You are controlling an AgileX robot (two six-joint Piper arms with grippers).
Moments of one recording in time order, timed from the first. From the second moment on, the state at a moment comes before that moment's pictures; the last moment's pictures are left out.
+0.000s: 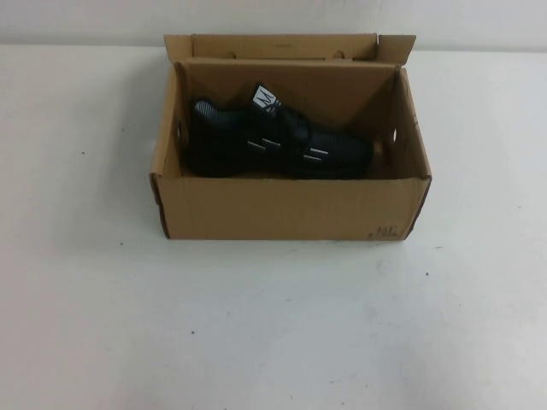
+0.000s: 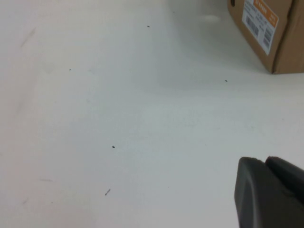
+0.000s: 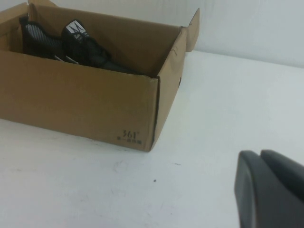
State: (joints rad) right arm 0.17 0.15 -0.19 0.38 0.32 -0.37; left arm -0.10 -0.01 0.03 -0.03 0.39 0.11
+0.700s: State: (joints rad) right arm 0.06 -0.01 0.02 0.38 0.28 -0.37; left arm -0.10 -0.01 0.03 -0.03 0.39 0.11
